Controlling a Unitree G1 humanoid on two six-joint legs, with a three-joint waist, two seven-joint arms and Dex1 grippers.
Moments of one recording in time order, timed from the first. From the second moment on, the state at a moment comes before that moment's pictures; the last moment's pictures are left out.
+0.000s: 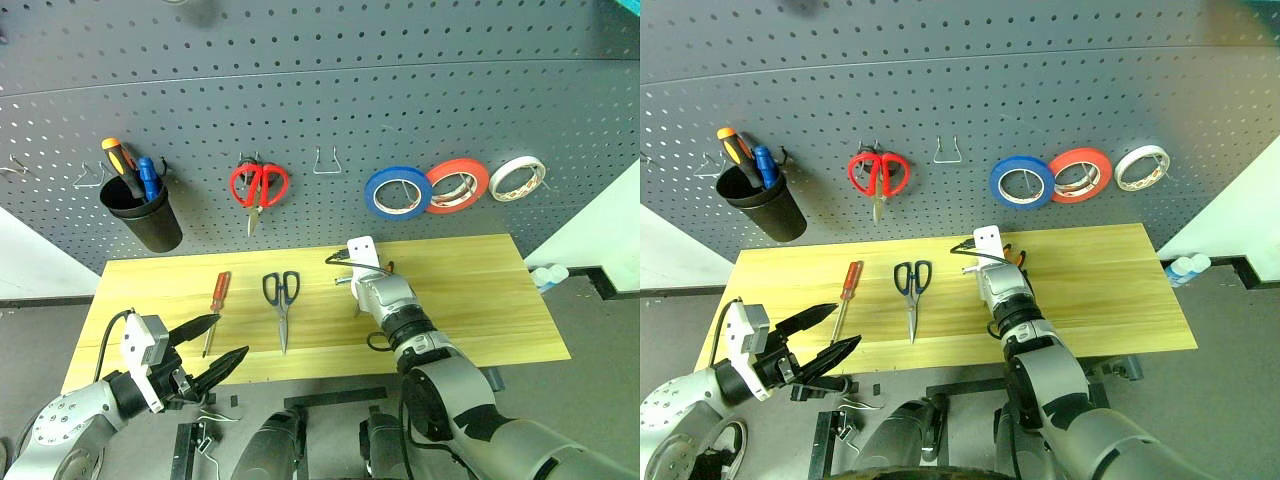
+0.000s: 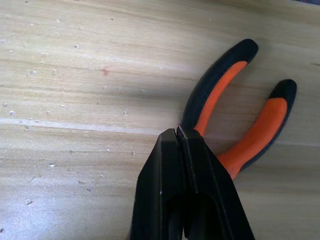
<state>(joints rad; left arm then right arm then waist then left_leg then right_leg) 0.41 0.57 0.28 -0.43 -0.62 0.27 -0.90 -0.81 0.10 -0.01 0.83 -0.05 0.73 -0.23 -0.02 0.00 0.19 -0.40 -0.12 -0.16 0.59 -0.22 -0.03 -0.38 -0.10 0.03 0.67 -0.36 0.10</state>
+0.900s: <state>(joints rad) 0.35 0.57 0.26 -0.38 -0.60 0.27 -0.91 -0.81 0.11 -0.09 0.76 -0.03 0.80 -0.31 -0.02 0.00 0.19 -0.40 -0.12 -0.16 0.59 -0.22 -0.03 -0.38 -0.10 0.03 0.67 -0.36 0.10</state>
